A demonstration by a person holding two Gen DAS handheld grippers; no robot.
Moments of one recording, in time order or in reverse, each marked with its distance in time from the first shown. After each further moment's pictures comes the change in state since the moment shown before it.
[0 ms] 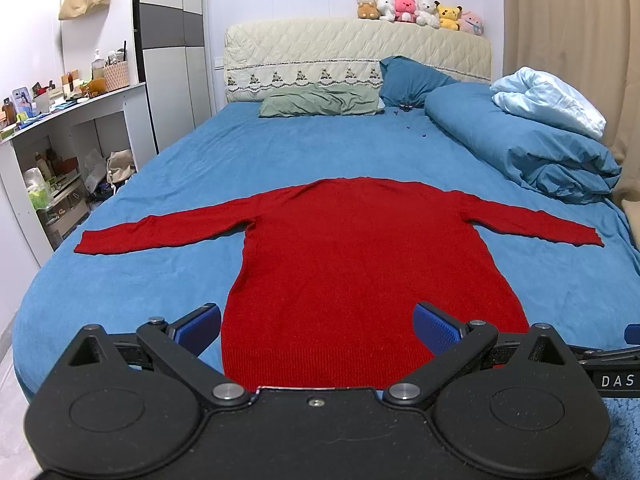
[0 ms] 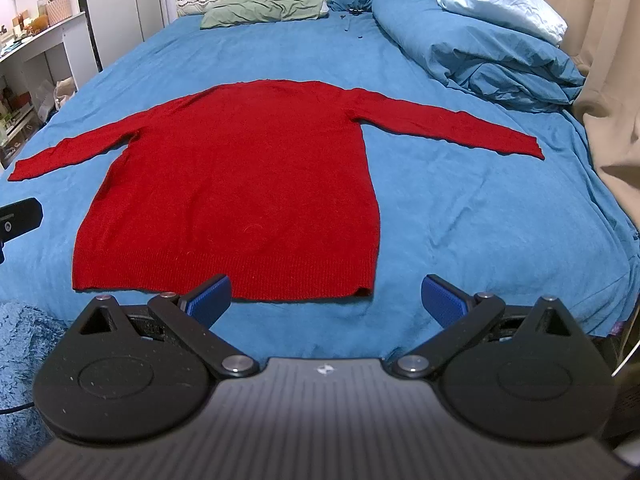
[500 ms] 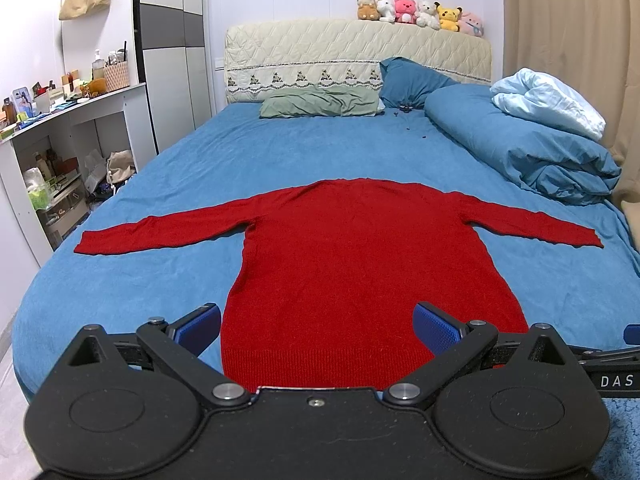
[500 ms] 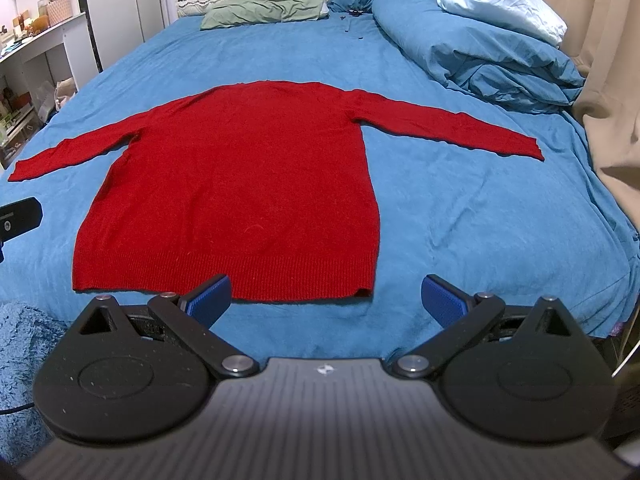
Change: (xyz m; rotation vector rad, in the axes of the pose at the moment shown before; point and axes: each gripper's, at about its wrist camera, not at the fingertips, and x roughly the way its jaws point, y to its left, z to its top) left arm -0.002 0.000 0.000 -0.001 -0.004 -0.002; right arm 0.000 0.000 -0.001 0.001 -0.004 0.002
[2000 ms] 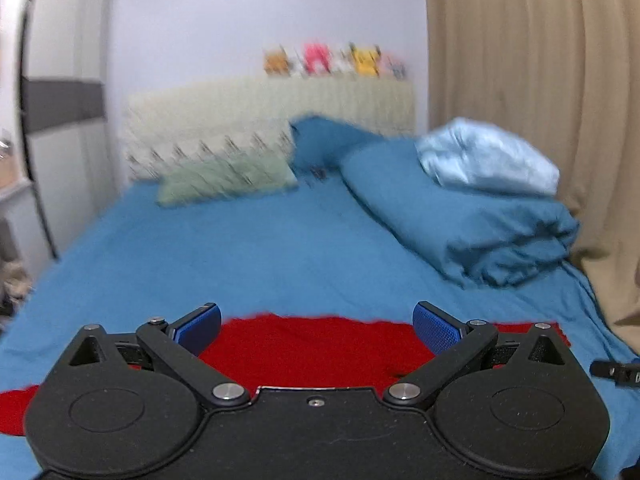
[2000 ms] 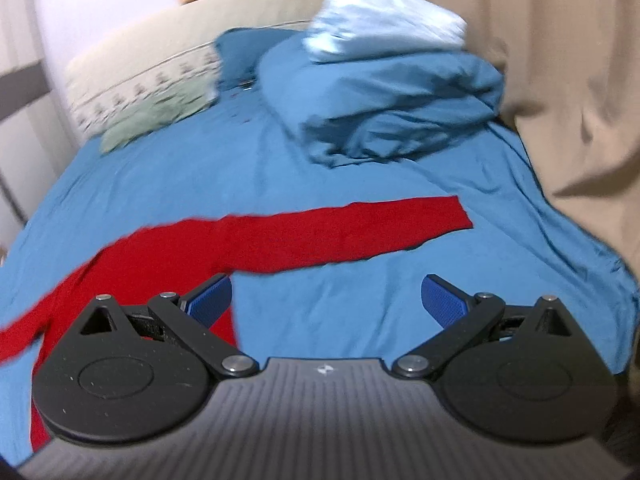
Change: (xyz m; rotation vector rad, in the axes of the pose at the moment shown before) left arm 0.159 -0.127 0.201 0.117 -0.125 -0.244; right arm 0.090 -0.217 0.148 0.368 -0.164 -0.074
